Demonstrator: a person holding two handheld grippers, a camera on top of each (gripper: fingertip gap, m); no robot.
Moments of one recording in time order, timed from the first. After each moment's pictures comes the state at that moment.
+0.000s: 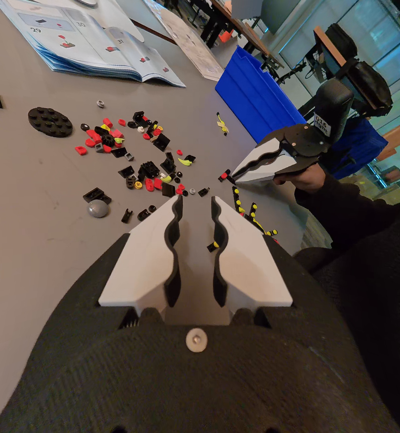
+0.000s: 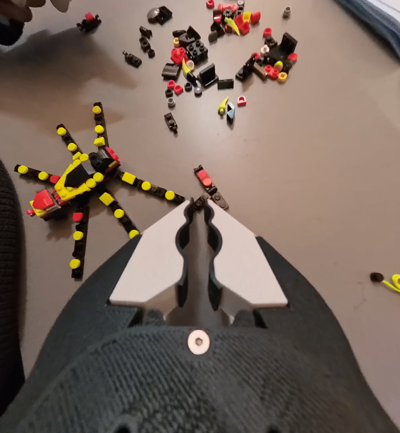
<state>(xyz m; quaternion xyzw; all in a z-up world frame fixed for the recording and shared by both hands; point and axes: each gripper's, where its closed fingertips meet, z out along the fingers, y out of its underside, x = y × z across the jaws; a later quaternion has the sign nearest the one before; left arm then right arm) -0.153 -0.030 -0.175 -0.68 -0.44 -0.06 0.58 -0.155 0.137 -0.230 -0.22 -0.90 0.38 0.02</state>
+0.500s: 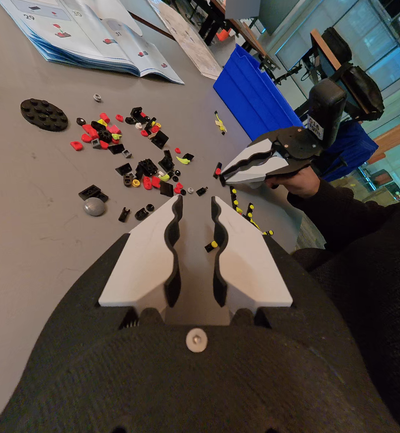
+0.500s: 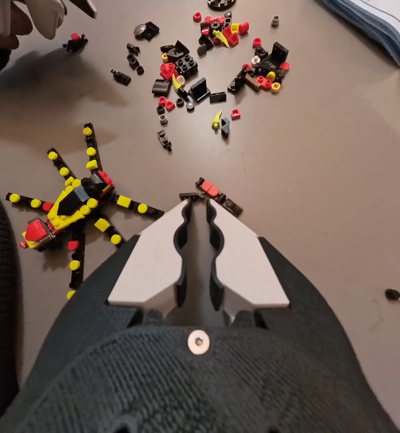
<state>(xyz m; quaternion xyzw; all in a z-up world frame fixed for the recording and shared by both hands) -0.153 -0.029 -0.177 -0.68 -0.44 -0.08 0.58 -0.164 0.120 -0.233 -0.25 -0.89 0.39 0.03</state>
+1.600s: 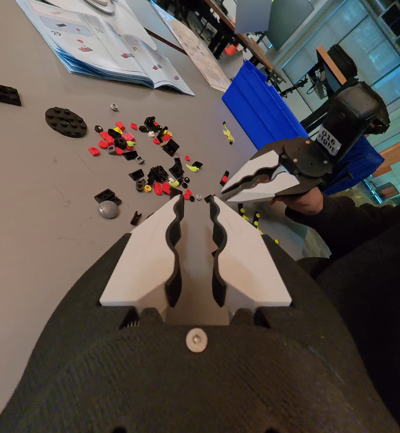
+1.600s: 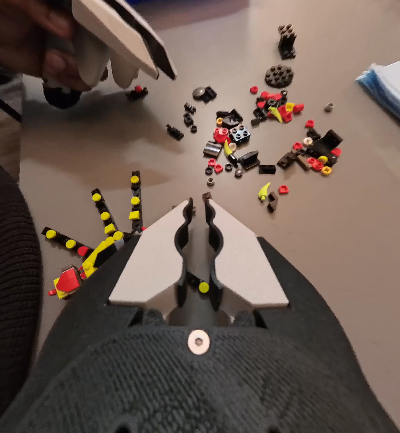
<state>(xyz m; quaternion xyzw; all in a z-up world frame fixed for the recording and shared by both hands) -0.163 -0.035 -0.177 -0.66 -0.46 -0.06 0.59 -0.154 0.054 -0.214 -0.17 -0.88 0.44 0.02</state>
